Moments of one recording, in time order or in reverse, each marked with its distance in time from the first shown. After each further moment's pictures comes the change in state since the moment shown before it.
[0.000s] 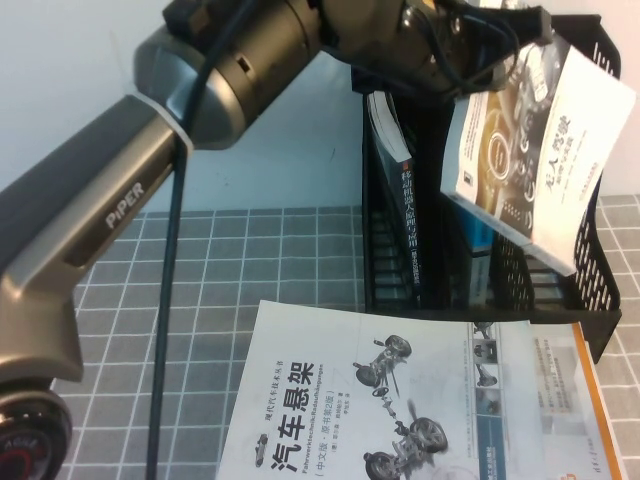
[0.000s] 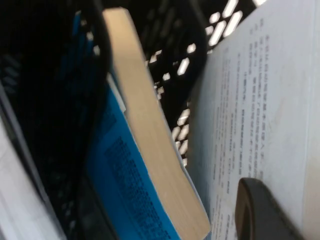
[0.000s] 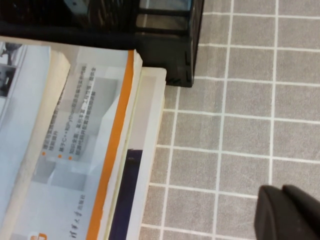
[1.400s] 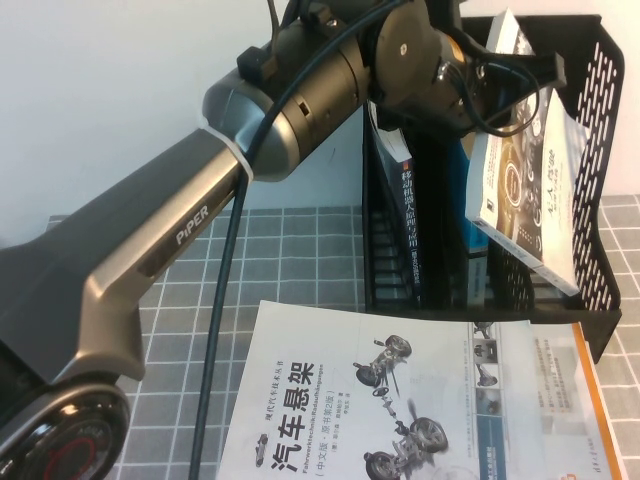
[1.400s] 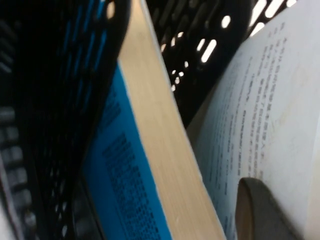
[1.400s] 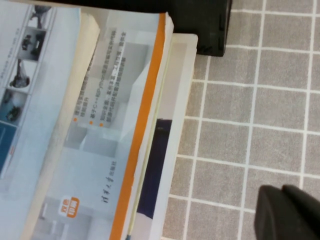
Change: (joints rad) right arm 0.000 0.000 0.000 0.029 0.098 -0.020; left arm -0.031 0.095 -0.004 0.056 -0.065 -0.096
